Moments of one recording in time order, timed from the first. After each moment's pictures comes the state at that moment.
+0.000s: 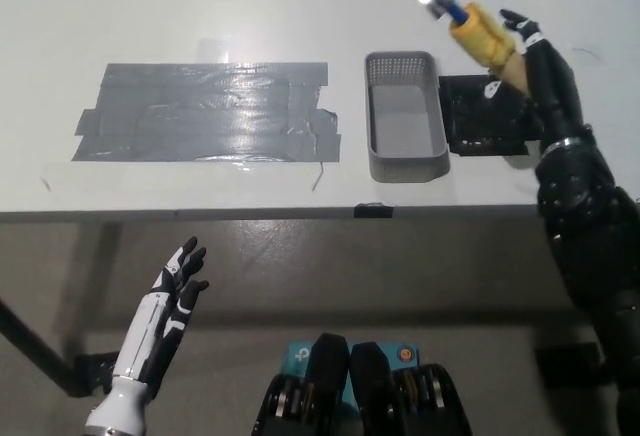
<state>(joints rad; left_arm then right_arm) -0.01 0.15 -0.03 -0.03 0.11 -0.12 -0.07 -0.85 -0.19 0.01 0.75 -0.42 -0.03 -0.16</state>
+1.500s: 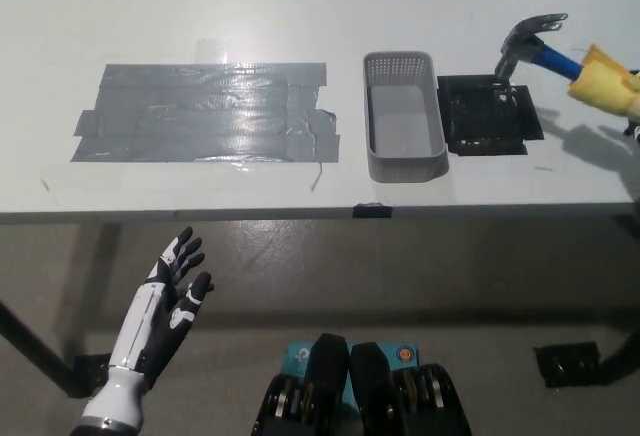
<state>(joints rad) -0.03 0.15 -0.02 -0.03 0.10 -0.11 -0.07 -0.78 -0.72 0.22 0.32 -0.24 0.36 0.72</state>
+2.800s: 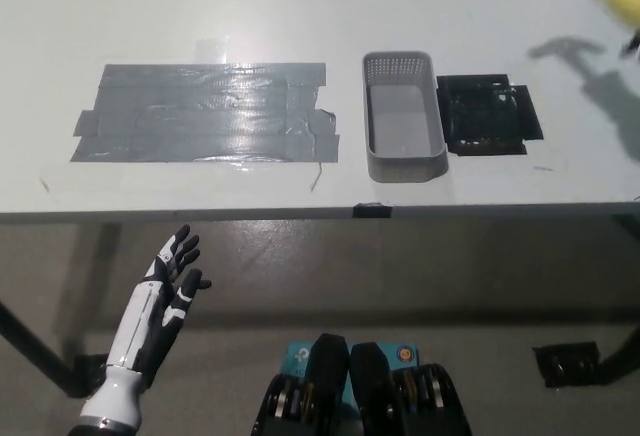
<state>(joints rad) -0.03 0.14 -0.01 -0.04 0.10 -0.11 -0.07 -0.93 -0.61 -0.09 0.39 -0.19 0.37 0.63</state>
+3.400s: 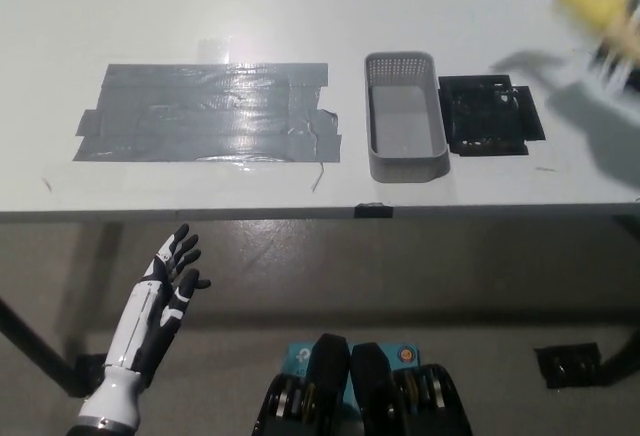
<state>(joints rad) -0.03 0.15 -0.01 -0.05 0.10 -0.11 -0.07 -0.76 -0.62 0.20 0.31 -0.25 0.33 0.60</state>
